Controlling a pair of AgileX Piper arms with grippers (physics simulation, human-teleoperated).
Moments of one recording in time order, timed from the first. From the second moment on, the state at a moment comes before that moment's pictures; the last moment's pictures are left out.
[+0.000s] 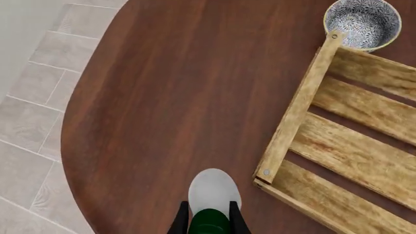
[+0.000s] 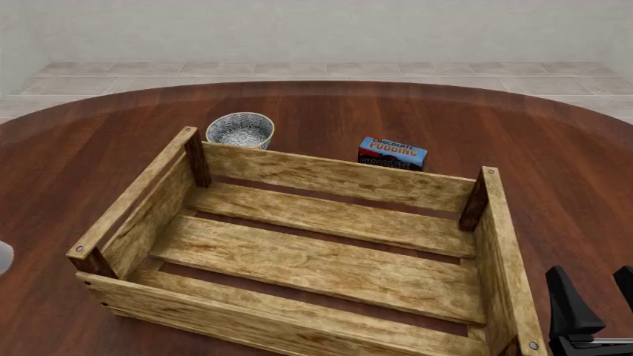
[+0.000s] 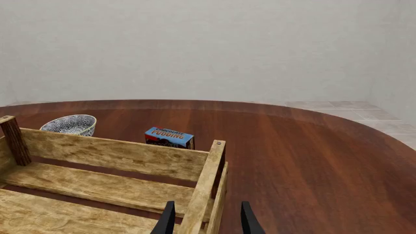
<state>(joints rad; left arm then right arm) 0.46 0.76 -1.01 1.01 0.23 0.00 0.00 0.00 0.00 0.00</state>
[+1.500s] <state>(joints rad) -0.23 1.15 -1.35 0.90 0.24 0.00 0.00 0.00 0.00 0.00</state>
